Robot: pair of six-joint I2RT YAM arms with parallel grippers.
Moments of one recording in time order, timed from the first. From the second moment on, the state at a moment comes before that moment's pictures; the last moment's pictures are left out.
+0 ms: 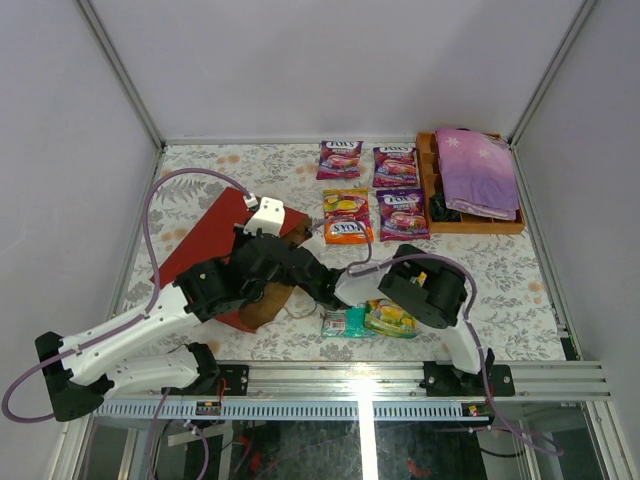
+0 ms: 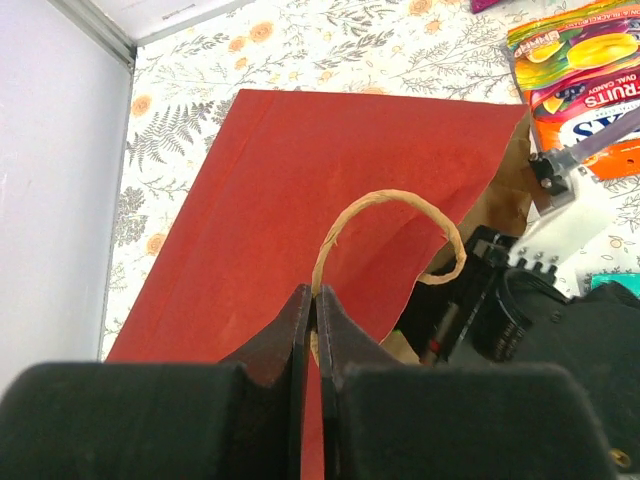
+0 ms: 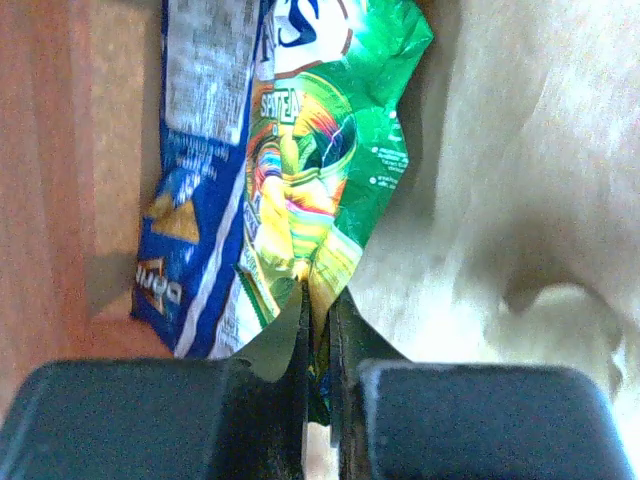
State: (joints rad) left arm -0.99 1.01 1.00 -0.67 -0.94 -0.24; right arm 1.08 2.14 1.13 0.57 0.34 1.31
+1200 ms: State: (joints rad) left arm -0.99 1.01 0.99 -0.70 -0.95 -0.29; right arm 0.96 0.97 0.52 -0.30 0.22 0.77
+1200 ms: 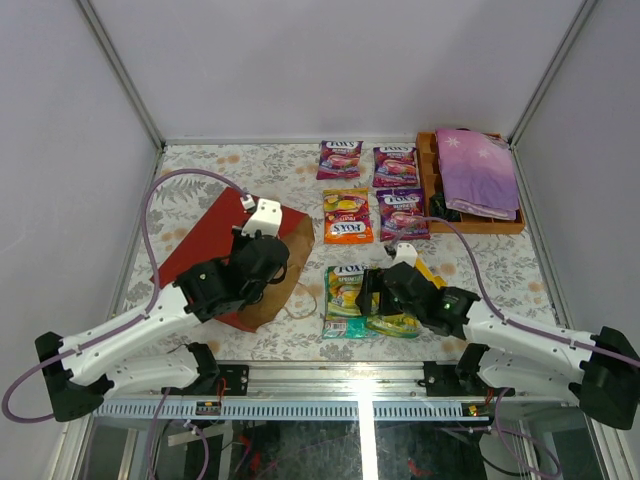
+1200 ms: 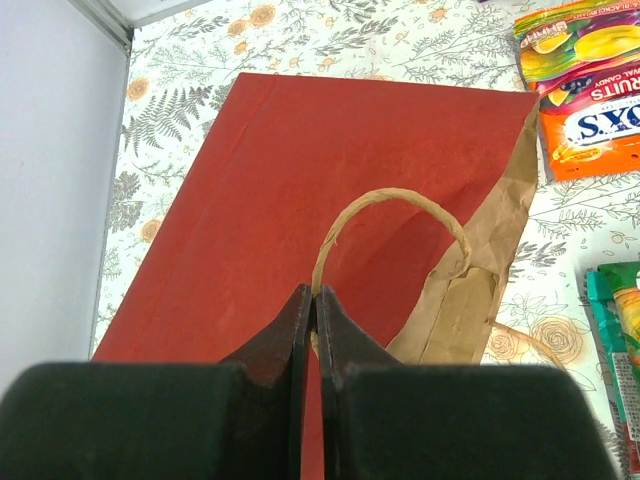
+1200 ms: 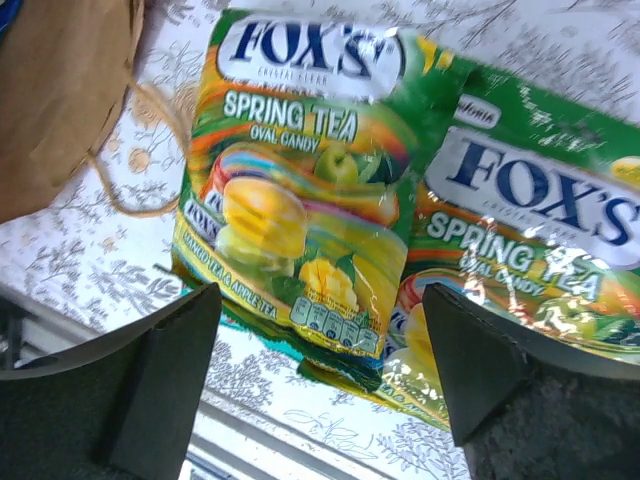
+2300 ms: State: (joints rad) left arm -0.93 0.86 0.91 -0.72 -0.93 -0.33; right arm 1.13 2.12 0.96 0.99 0.20 1.25
